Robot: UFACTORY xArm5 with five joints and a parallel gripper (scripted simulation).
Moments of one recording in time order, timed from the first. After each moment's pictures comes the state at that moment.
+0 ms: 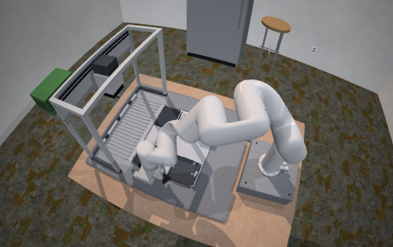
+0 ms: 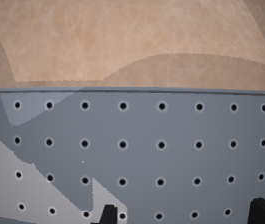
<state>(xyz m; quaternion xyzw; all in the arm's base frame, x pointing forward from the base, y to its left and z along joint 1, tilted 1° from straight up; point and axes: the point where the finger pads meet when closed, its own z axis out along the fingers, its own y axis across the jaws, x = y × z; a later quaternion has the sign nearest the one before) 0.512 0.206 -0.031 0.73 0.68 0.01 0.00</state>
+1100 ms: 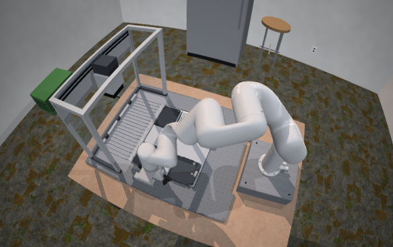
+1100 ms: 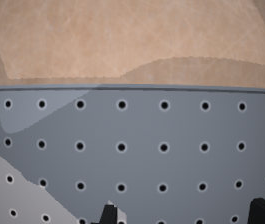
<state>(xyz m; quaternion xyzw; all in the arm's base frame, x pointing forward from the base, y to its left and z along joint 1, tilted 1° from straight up) 0.513 0.206 -0.045 0.73 0.68 0.01 0.00</state>
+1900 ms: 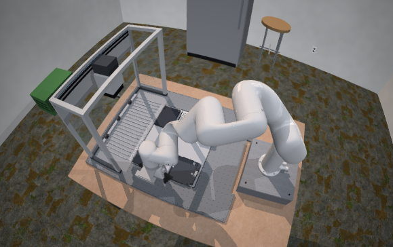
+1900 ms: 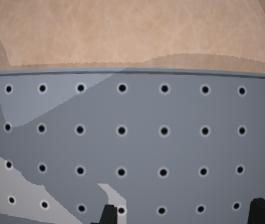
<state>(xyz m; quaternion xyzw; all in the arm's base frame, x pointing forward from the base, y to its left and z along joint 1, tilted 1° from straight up) 0.512 0.196 -0.045 0.73 0.68 0.01 0.00</state>
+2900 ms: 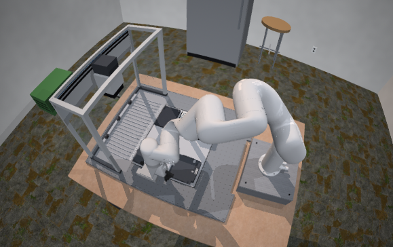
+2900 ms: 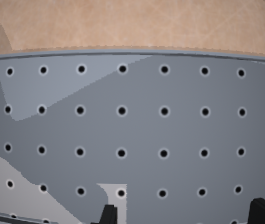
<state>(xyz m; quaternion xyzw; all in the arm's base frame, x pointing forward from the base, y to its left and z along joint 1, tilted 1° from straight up) 0.511 0.185 -0.045 0.73 0.68 0.01 0.00</state>
